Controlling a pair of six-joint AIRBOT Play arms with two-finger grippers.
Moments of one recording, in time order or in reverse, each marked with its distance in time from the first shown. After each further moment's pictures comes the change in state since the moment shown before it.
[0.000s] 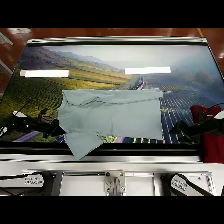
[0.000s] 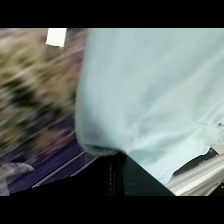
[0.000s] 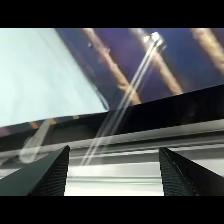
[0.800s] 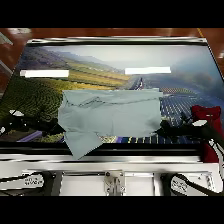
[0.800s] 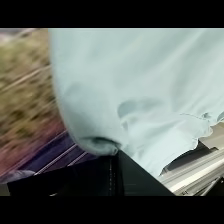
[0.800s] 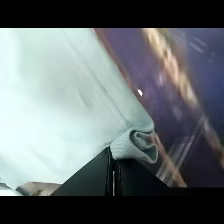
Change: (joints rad) left arm -0.002 0.043 0.015 -0.008 -0.045 0.018; right arm 0.159 -0.074 -0.196 0.283 -0.415 -0.034
